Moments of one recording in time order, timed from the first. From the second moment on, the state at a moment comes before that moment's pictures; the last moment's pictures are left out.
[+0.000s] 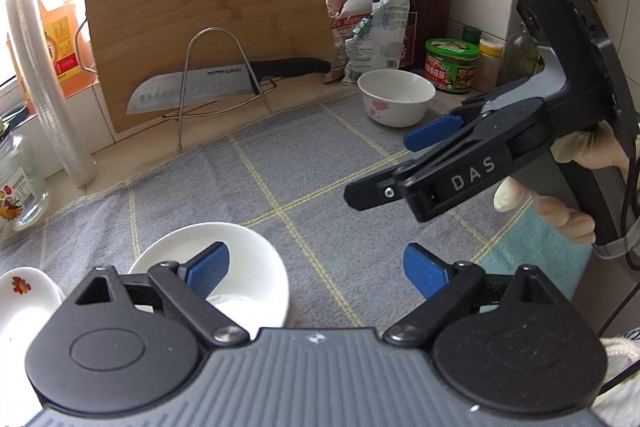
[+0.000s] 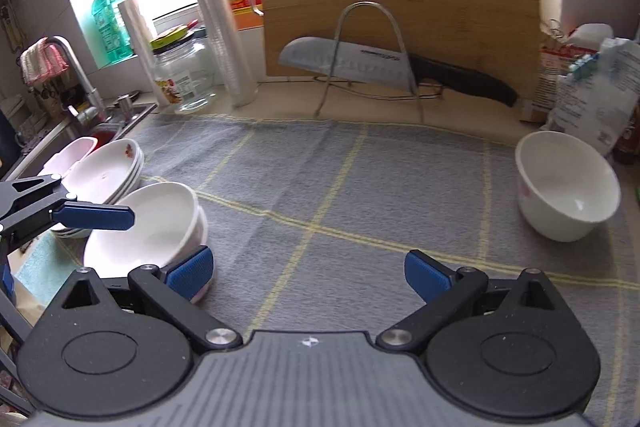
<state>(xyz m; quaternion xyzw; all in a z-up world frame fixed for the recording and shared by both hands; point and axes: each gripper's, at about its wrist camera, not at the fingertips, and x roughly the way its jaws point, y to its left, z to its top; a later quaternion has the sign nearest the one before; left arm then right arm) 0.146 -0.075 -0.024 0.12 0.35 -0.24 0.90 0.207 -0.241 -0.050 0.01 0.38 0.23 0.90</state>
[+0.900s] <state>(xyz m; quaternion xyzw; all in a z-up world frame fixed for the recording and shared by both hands) 0.255 -0.222 -0.034 0.07 0.39 -0.25 0.88 0.245 -0.374 -0.110 -0.07 0.39 0.11 0.91</state>
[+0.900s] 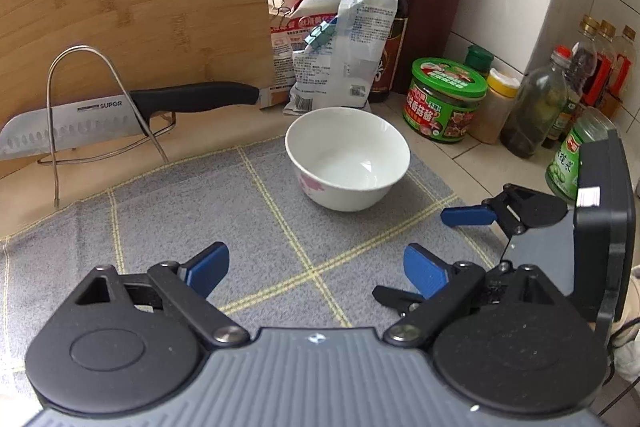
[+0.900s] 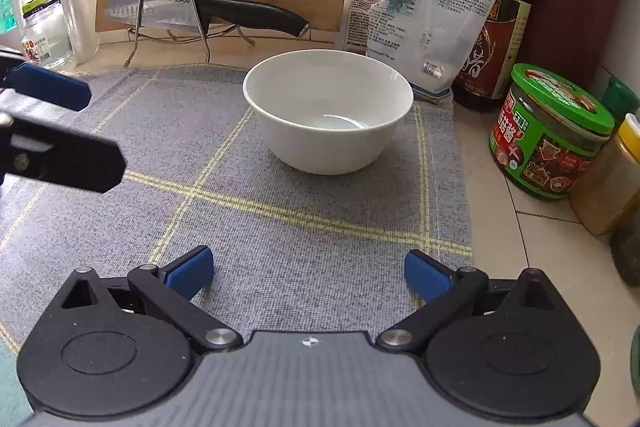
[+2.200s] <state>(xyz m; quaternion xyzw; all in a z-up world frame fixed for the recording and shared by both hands) 0.363 -0.296 -0.064 0.04 0.43 -0.28 0.85 0.301 -0.377 -0.100 -0.07 0.32 0.14 0.93</state>
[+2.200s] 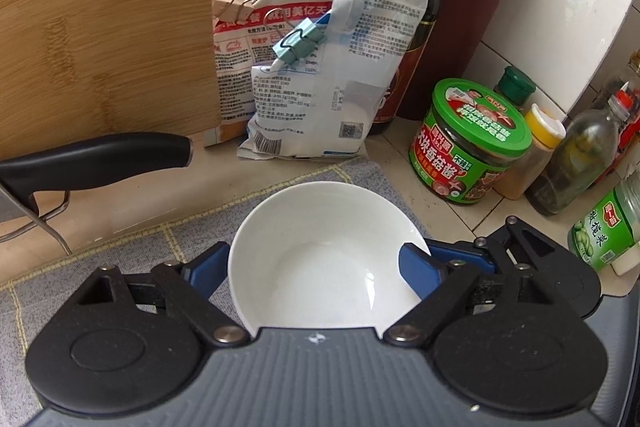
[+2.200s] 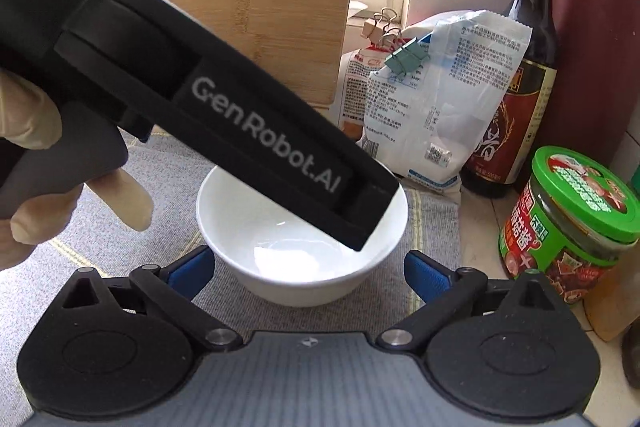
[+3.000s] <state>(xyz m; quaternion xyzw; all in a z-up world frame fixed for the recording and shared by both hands) 0.367 -0.299 -0.064 0.05 0.43 -0.29 0.85 0.299 -0.373 -0.097 -0.08 0.31 0.14 0.94</state>
